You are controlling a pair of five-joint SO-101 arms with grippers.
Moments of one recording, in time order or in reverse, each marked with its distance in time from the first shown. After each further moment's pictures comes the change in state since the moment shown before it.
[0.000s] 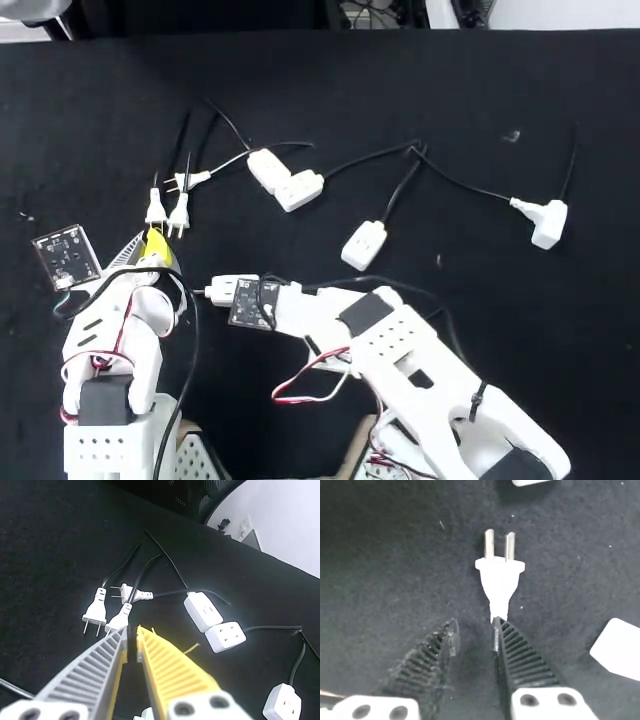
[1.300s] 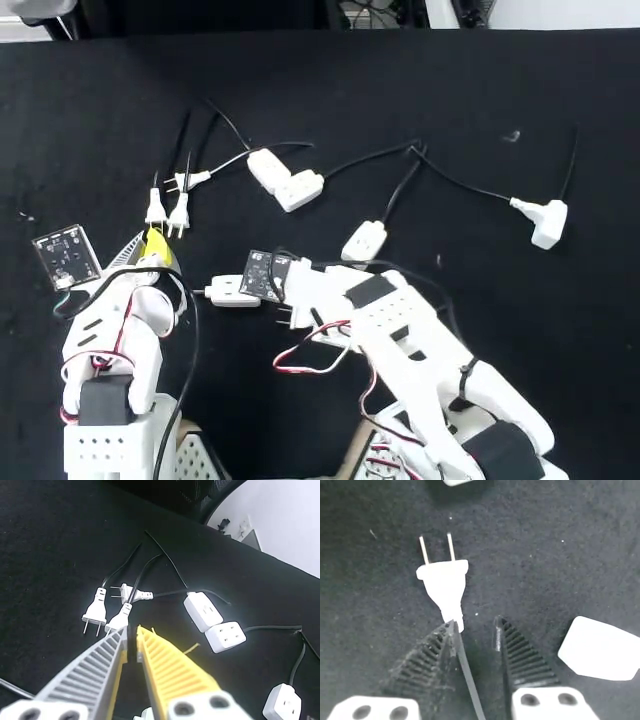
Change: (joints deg) left arm 0.0 0.0 0.0 0.0 0.0; right arm 7.2 9.6 -2.3 -10.4 3.2
